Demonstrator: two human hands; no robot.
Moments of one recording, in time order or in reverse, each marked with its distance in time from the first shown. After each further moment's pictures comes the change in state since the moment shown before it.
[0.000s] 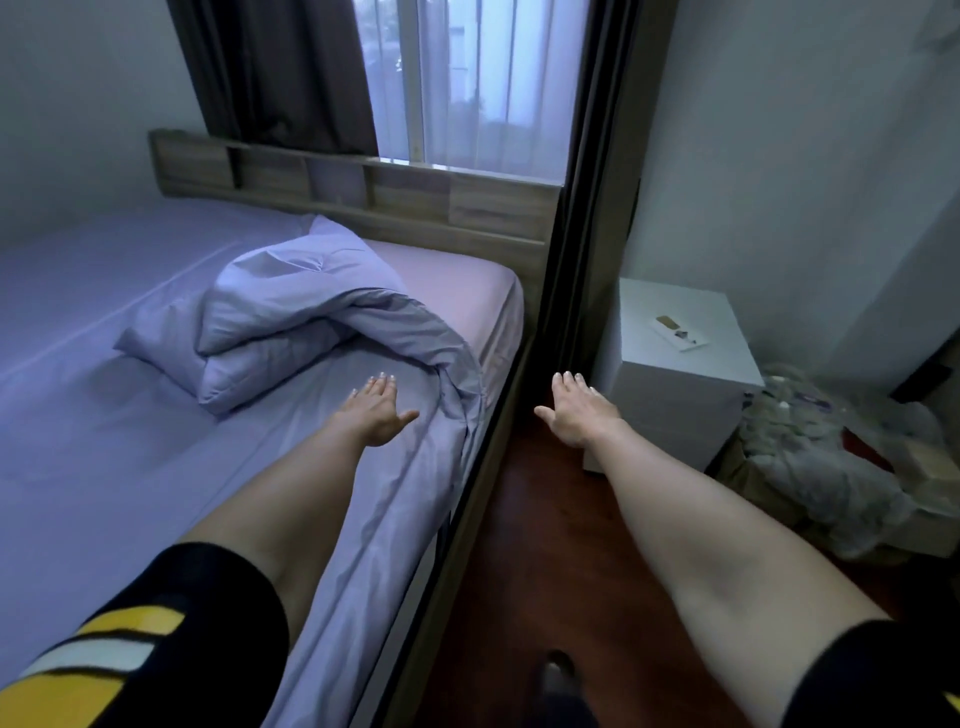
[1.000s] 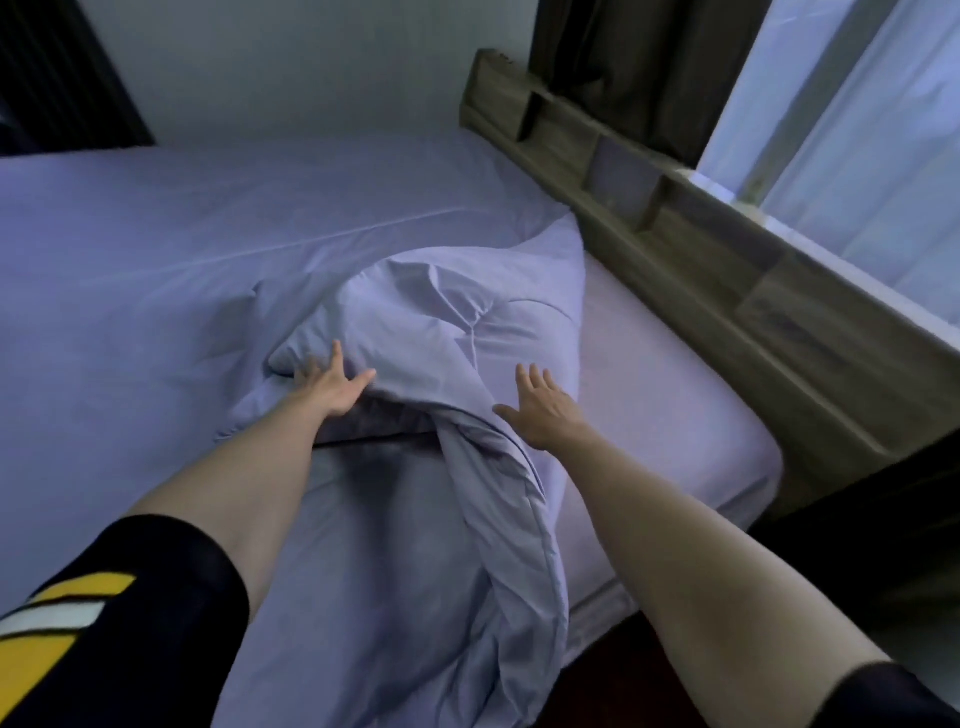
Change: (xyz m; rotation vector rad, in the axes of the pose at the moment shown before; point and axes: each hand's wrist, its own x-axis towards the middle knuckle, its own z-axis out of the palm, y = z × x) left_hand 0.339 -0.236 -0.076 -0.584 0.165 -1.041; right_hand 0.555 -0.247 -0.051 -0.104 -0.201 -0.804
